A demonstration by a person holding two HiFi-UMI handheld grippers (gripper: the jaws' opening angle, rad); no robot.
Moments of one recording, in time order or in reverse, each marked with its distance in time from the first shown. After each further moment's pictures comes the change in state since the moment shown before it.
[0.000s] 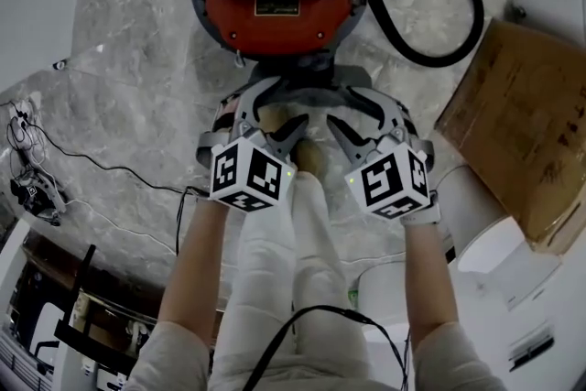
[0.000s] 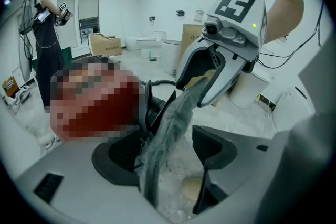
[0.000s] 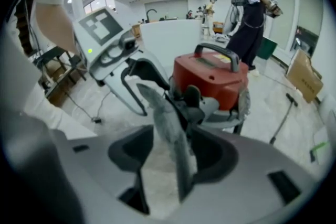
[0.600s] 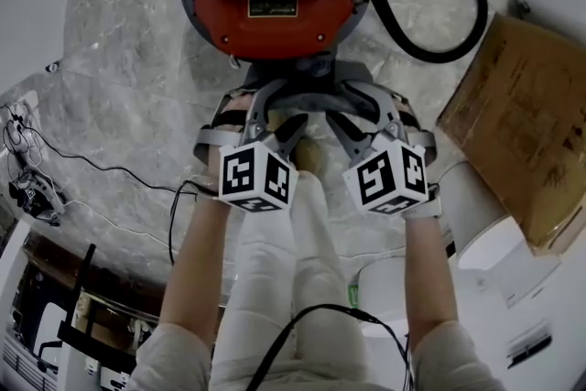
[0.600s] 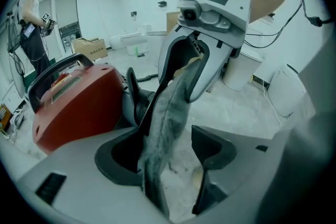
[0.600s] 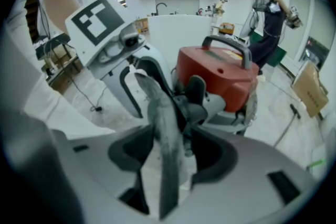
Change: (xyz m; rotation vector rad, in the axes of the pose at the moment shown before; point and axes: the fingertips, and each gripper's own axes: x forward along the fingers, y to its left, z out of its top) left arm 0.025 -0.007 -0.013 0.181 0.075 -0.040; right arm 0.024 -0.005 -0.008 -0.108 0.035 0.020
